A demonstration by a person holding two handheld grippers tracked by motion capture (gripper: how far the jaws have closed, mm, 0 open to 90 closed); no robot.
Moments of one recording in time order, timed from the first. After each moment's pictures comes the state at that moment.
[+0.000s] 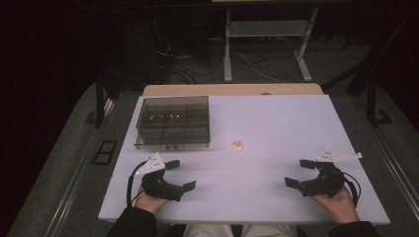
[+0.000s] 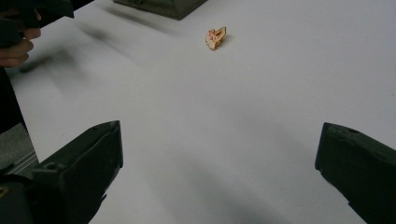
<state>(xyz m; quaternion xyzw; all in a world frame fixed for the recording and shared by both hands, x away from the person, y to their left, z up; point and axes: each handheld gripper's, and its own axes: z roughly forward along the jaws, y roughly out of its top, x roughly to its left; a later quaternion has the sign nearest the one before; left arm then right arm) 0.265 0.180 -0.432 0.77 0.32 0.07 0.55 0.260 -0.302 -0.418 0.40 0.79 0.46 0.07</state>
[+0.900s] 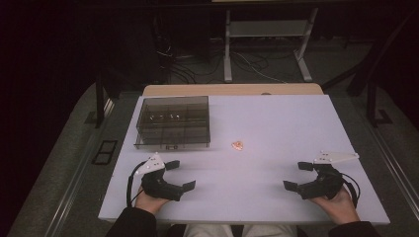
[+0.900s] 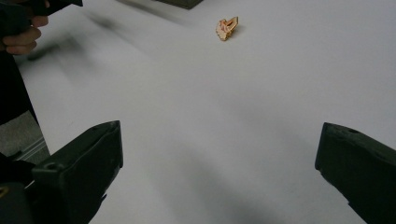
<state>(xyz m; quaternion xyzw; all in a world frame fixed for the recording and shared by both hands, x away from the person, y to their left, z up) 0.265 0.180 -0.433 0.77 0.32 0.07 0.54 0.257 -0.297 -0.418 0.39 0.80 0.45 0.06</state>
